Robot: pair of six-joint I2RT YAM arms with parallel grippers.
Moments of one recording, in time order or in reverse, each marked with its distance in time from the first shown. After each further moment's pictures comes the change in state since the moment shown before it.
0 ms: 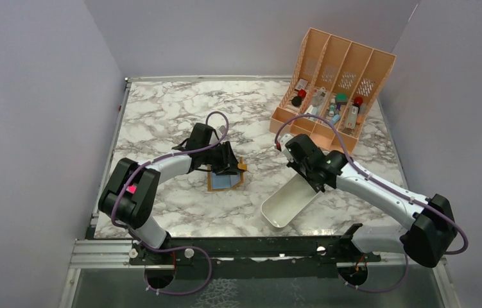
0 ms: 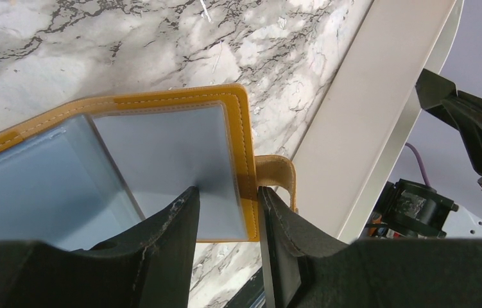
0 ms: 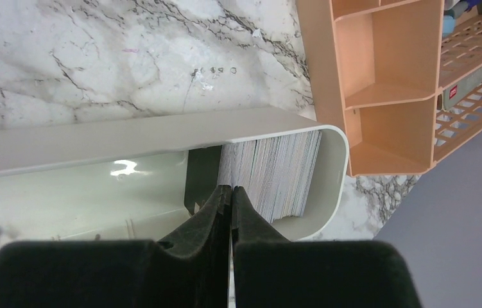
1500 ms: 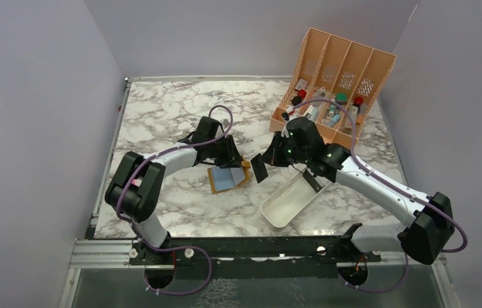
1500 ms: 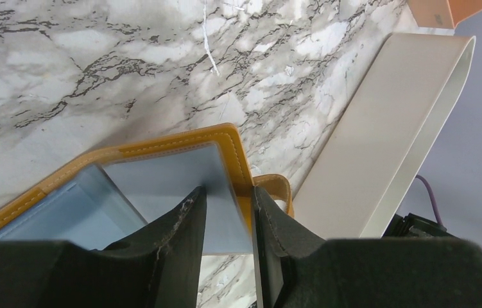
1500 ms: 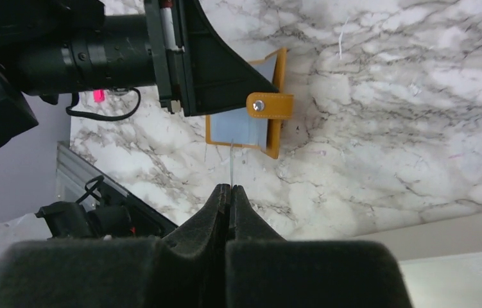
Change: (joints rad) left arm -0.025 0.070 0.113 -0.051 -0.101 -0.010; right arm 0.003 0.024 0.137 0.291 -0.516 0.954
